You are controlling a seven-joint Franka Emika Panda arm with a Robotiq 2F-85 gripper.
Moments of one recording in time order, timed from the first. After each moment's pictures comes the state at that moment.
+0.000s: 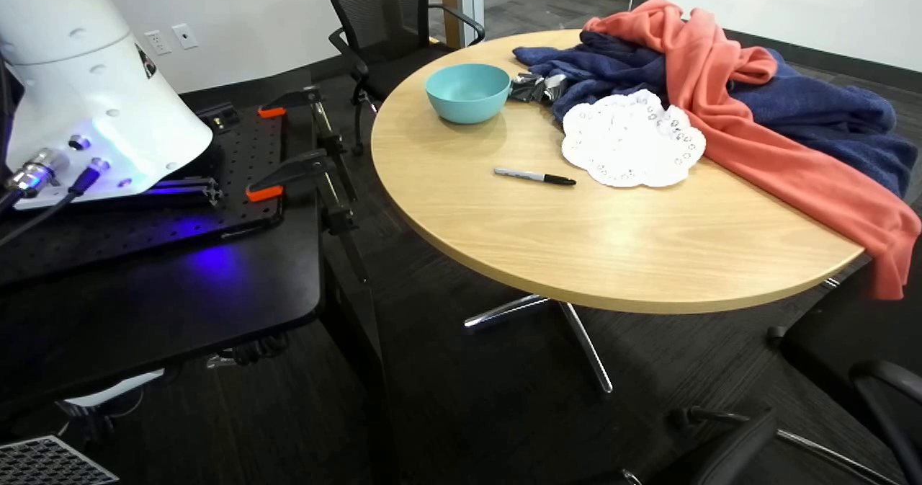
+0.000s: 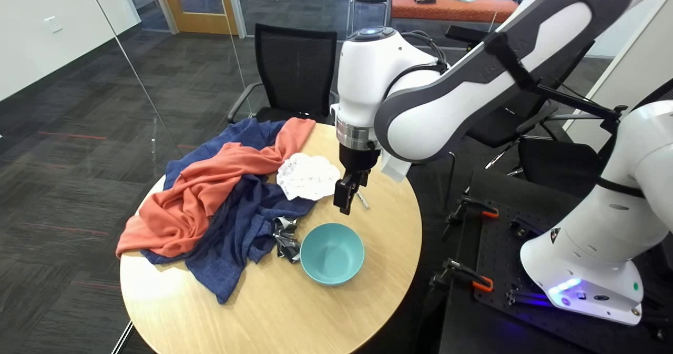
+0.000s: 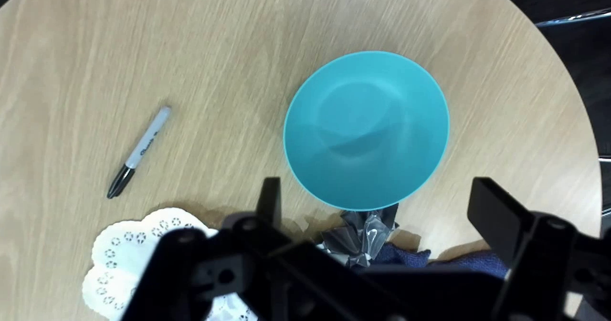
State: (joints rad) arm 0.10 0.02 0.10 -2.47 0.12 2.50 0.13
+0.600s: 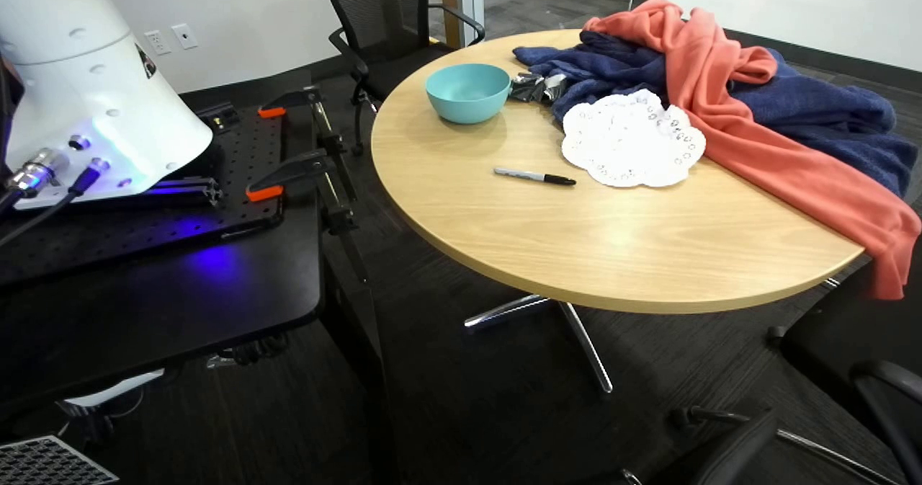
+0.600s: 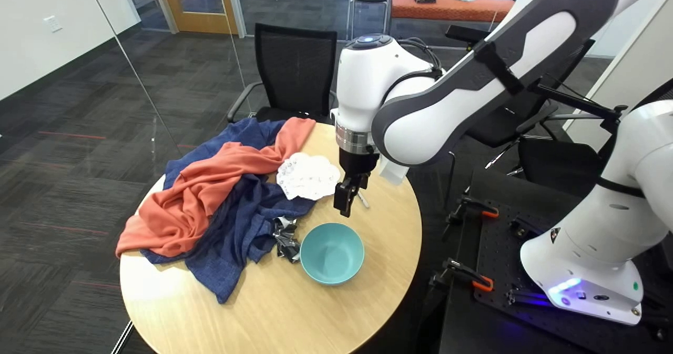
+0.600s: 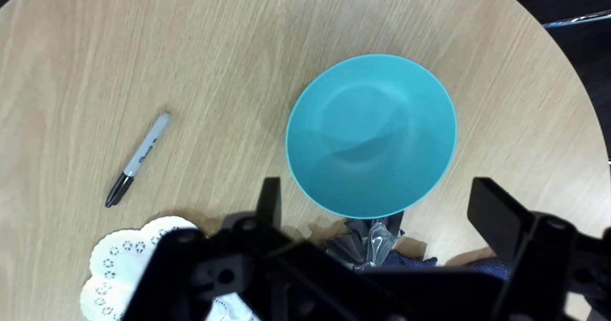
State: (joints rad) arm 0.10 0.04 0.10 -2.47 0.12 2.52 0.13
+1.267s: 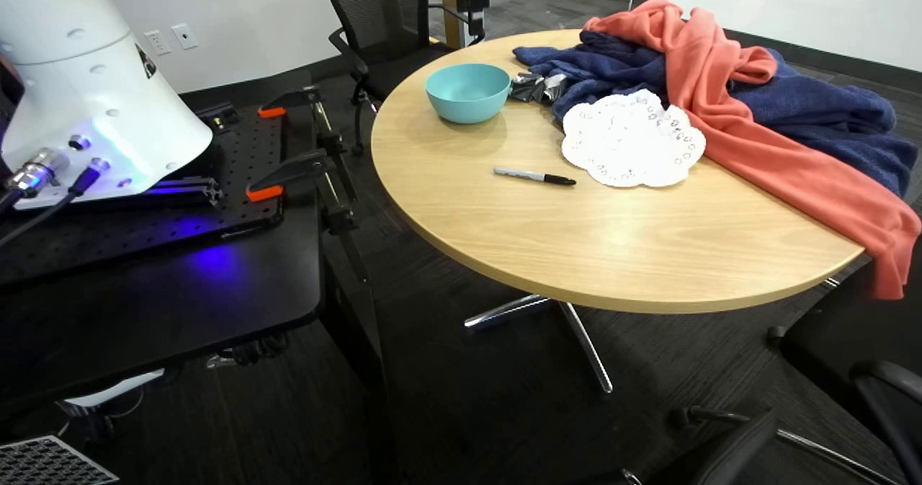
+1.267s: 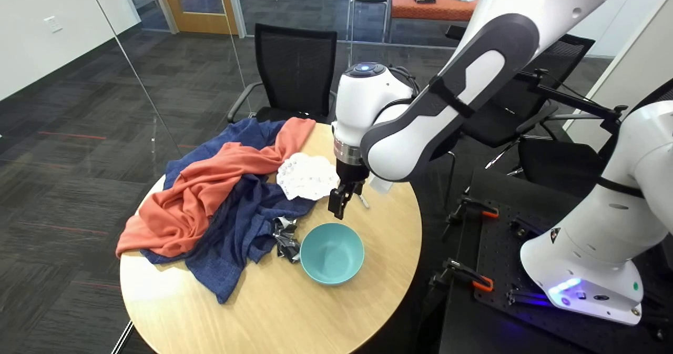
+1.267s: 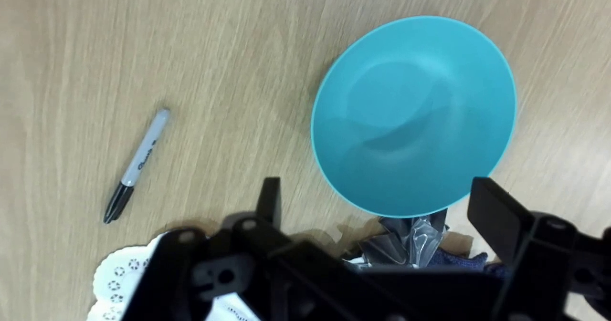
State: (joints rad) arm 0.07 0.21 0.08 -2.45 0.14 2.69 0.12
